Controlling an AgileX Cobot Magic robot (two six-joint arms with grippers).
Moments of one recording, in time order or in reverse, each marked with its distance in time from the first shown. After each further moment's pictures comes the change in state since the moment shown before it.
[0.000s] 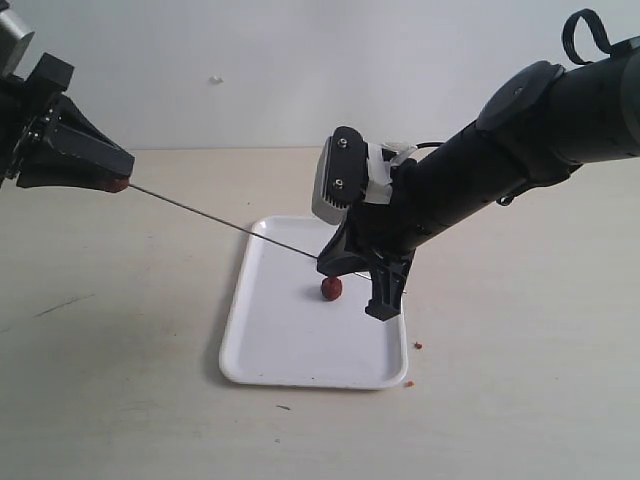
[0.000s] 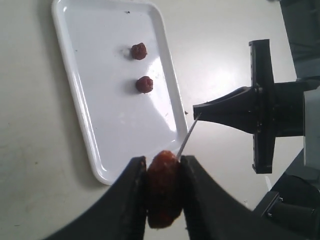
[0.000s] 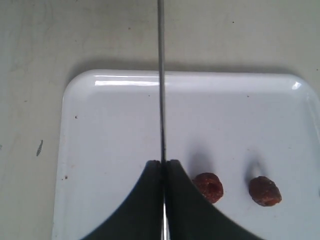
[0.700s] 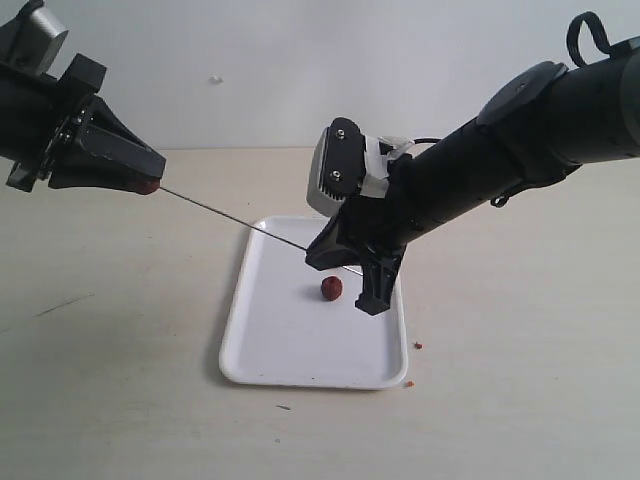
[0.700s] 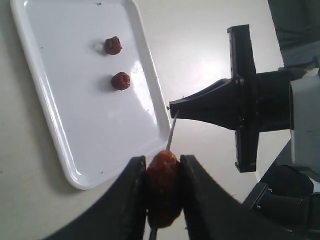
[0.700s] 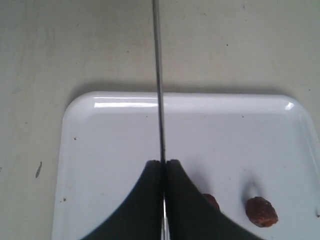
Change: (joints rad) left arm -0.076 0.000 0.000 -0.030 -0.013 0.002; right arm 0.000 0.000 0.000 0.105 0.002 -0.080
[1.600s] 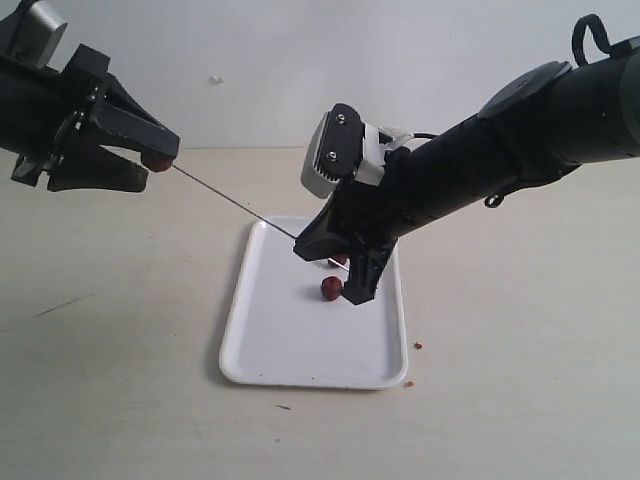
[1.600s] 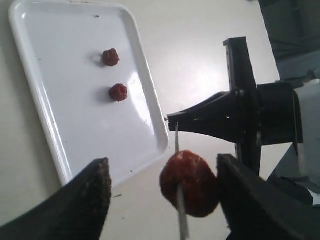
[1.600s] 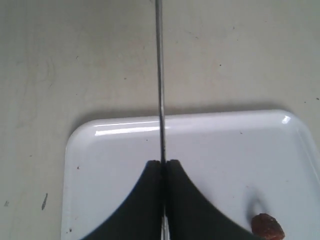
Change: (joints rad) left arm 0.000 0.000 0.000 -0.032 -0.033 0.002; right arm 0.000 0.000 0.000 0.106 0.016 -0.009
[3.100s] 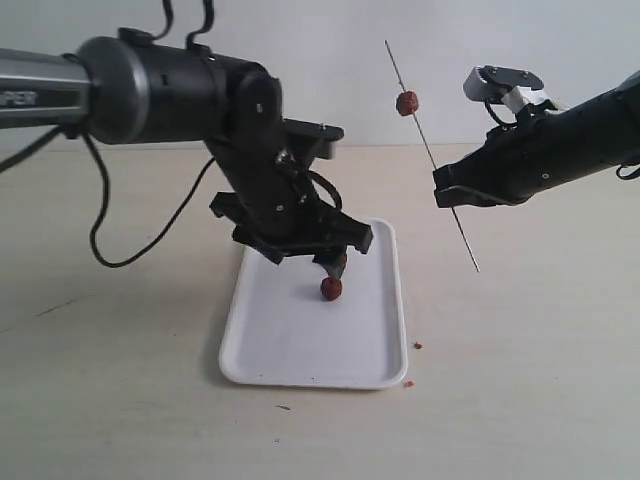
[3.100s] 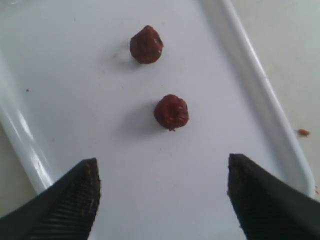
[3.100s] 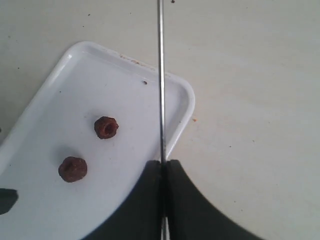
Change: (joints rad) left arm -0.627 0.459 -0.394 0.936 -0.291 -0.739; right arm -0.337 0.000 0.000 -0.094 -0.087 0.756
